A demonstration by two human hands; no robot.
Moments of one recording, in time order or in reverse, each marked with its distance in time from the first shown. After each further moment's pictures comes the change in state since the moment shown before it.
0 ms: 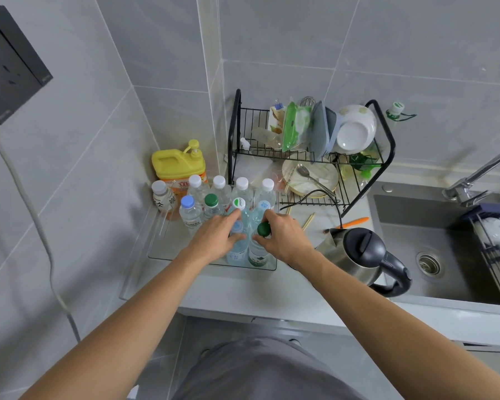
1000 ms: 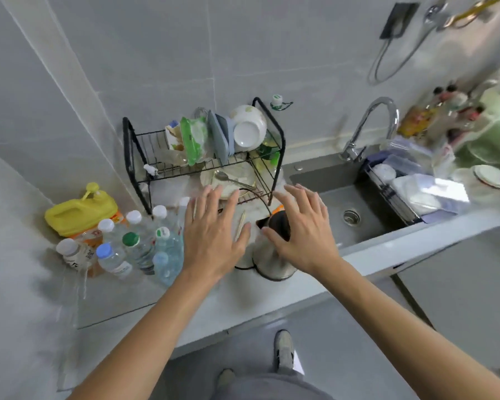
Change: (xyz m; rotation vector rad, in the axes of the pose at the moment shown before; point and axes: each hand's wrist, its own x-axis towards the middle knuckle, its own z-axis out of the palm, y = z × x) left_hand 0.011 0.166 -0.015 0.226 0.299 0.310; right_hand -0.136 0.067 -0.098 -0.163 0.511 0.243
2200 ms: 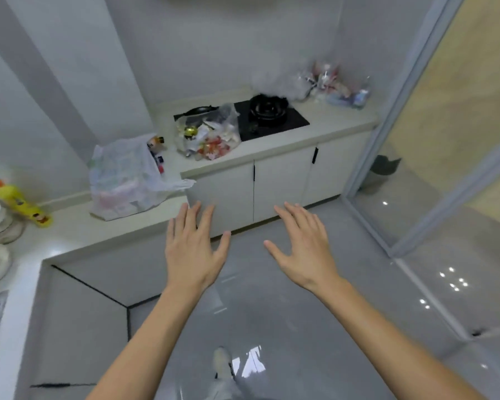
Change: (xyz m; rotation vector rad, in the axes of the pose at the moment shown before) left_hand -0.221 0.849 0.106 -0.464 -0.412 1.343; right_hand -0.675 0.363 -0.319 -0.285 0.570 1.555
